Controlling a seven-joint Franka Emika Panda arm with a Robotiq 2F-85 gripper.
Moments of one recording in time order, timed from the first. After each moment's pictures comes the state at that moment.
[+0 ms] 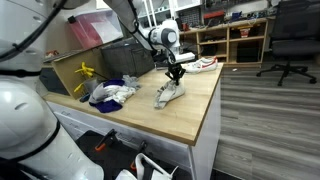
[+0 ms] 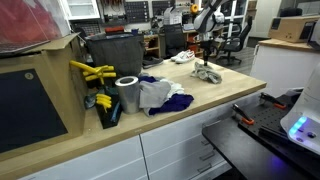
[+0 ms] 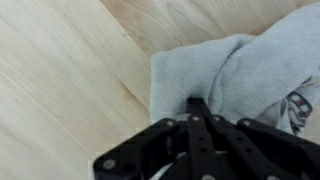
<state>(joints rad) -0.16 0.59 0.02 -1.78 -0.06 2.26 -0.98</state>
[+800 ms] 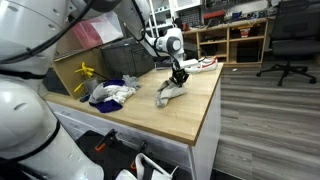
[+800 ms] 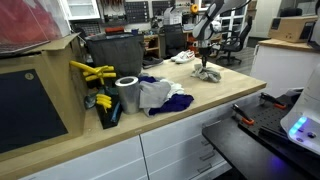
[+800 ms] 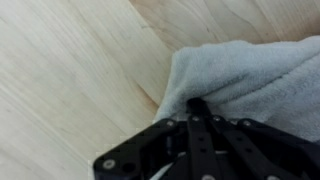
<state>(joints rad) -0.17 0.73 0.02 -1.68 -0.06 2.30 -0.98</state>
